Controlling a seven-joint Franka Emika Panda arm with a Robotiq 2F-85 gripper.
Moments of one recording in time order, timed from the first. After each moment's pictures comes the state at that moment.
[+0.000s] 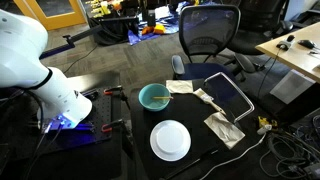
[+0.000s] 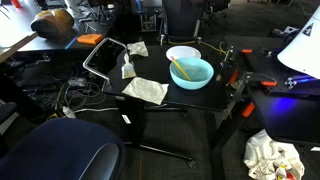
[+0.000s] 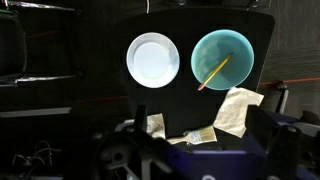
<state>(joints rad) -0.03 -0.51 0.08 -2.35 -0.20 1.79 0.04</state>
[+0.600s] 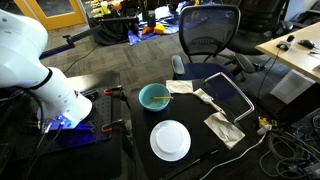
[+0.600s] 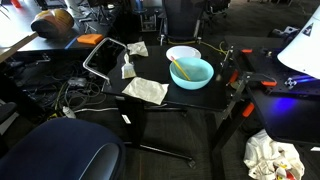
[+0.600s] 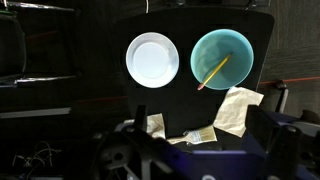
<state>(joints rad) -0.03 -0.51 0.08 -2.35 -0.19 1.79 0.05</state>
